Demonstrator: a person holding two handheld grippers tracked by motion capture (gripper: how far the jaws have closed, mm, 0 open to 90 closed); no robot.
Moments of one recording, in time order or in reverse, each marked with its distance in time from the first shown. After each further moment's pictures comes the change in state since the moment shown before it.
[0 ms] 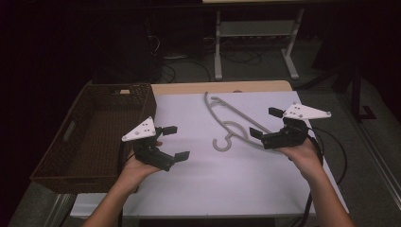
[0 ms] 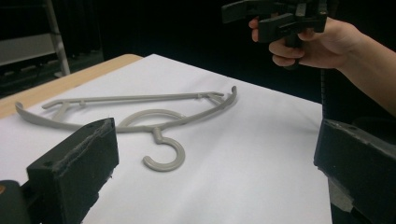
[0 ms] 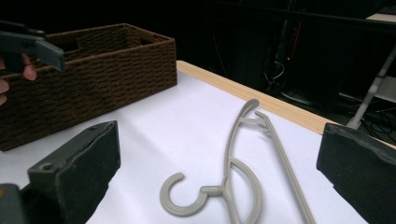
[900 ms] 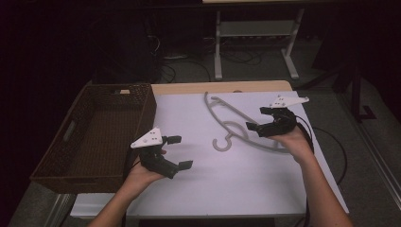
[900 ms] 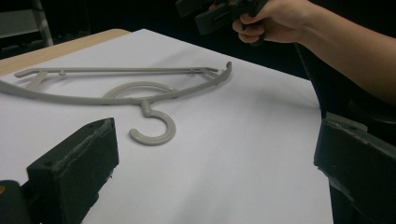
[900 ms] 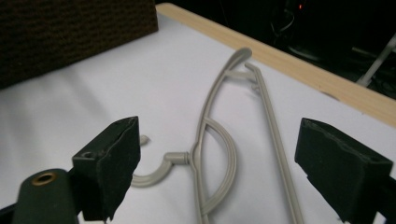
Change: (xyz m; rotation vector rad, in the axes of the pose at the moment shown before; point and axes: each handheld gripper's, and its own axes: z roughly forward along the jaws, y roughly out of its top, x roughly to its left) left arm 0.000 -0.026 0.010 0.061 -0.023 -0.017; right arm -0.046 -0.016 0.053 0.217 0.021 0.000
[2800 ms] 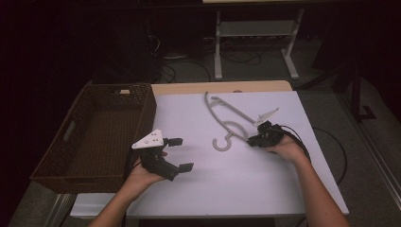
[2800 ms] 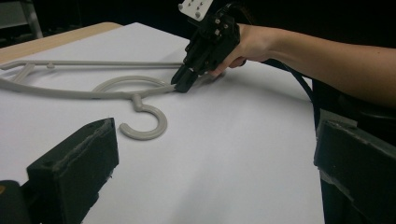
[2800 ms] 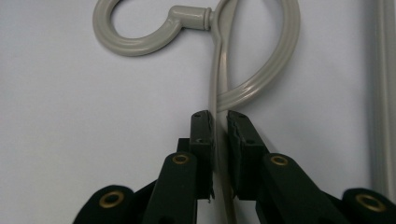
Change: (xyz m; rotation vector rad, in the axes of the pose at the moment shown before) left arm -0.002 -0.003 0.003 0.020 -0.029 -0.009; right arm -0.010 -0.051 0.054 0.411 0.138 -0.095
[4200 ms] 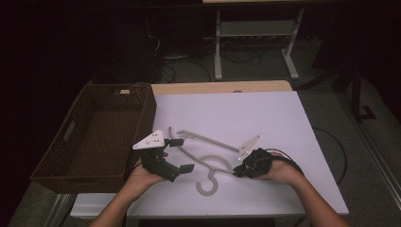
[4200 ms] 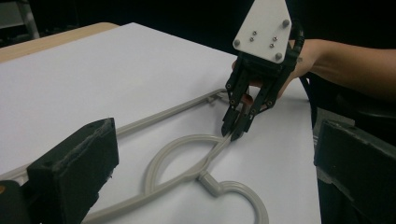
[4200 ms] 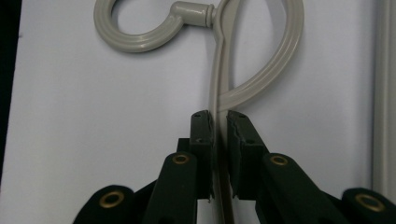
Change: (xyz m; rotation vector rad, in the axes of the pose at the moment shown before) left arm -0.003 0.001 0.002 0.002 -0.007 0.005; right arm 0.098 -0.003 0.002 0.053 0.206 -0.368
